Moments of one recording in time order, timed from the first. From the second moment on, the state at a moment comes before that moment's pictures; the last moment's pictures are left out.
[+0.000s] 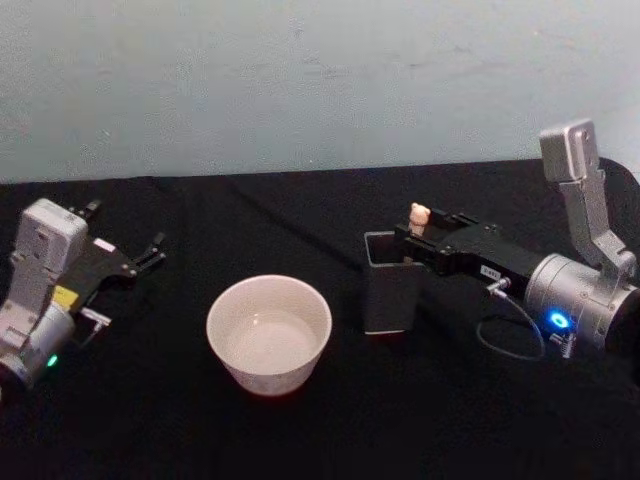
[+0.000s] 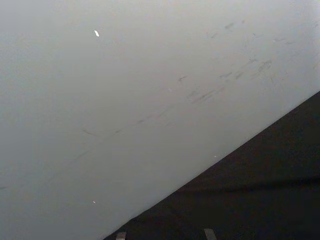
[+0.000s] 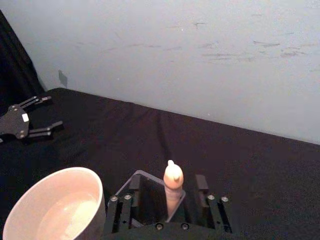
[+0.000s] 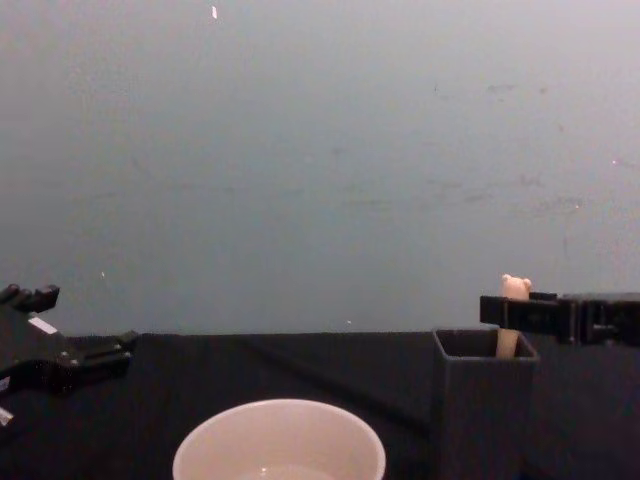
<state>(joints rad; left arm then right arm) -0.20 0.60 0.45 -1.41 -0.25 -0.12 0.03 0.22 0.52 -0.38 -1.62 0.63 0.32 0.28</state>
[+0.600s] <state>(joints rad) -0.20 0.60 0.45 -1.41 -0.25 -0.12 0.03 0.22 0.51 -0.37 -1.63 0.61 0.31 0.25</state>
